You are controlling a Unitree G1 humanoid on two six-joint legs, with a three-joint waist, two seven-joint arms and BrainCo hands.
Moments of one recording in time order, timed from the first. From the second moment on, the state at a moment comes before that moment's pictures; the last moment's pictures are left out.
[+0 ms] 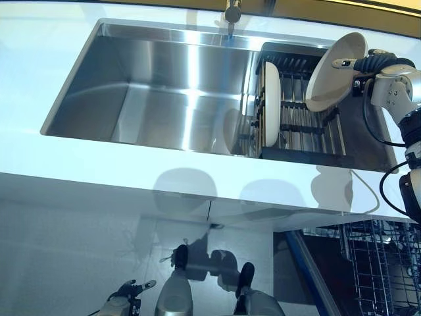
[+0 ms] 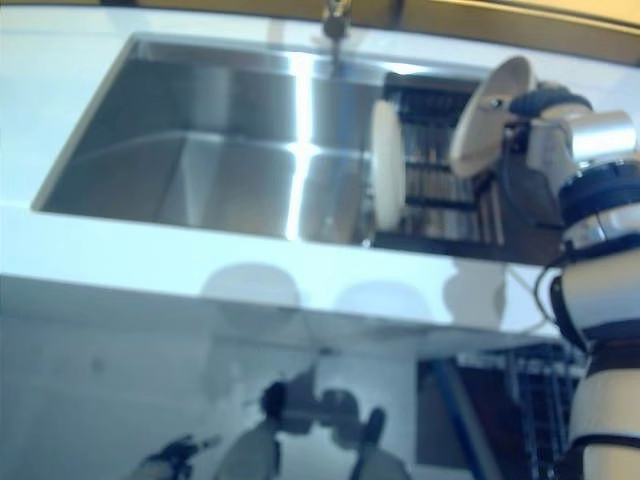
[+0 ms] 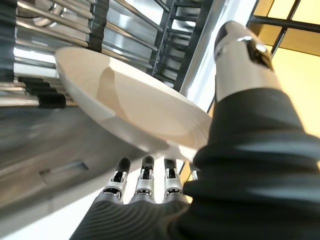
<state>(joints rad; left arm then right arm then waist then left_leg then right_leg) -0.06 0.34 -0.28 1.15 -0.30 0.08 0.09 -1.41 -0.84 0.56 0.92 0.72 0.62 -0.28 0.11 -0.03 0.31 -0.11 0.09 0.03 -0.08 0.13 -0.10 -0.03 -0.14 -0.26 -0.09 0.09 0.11</state>
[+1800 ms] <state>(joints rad) -0.06 0.34 -0.27 1.16 -0.33 0.07 0.10 -1.53 -0.92 0.65 0.91 0.54 0.59 -0.41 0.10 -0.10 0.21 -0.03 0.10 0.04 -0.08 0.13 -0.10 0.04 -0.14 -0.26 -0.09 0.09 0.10</state>
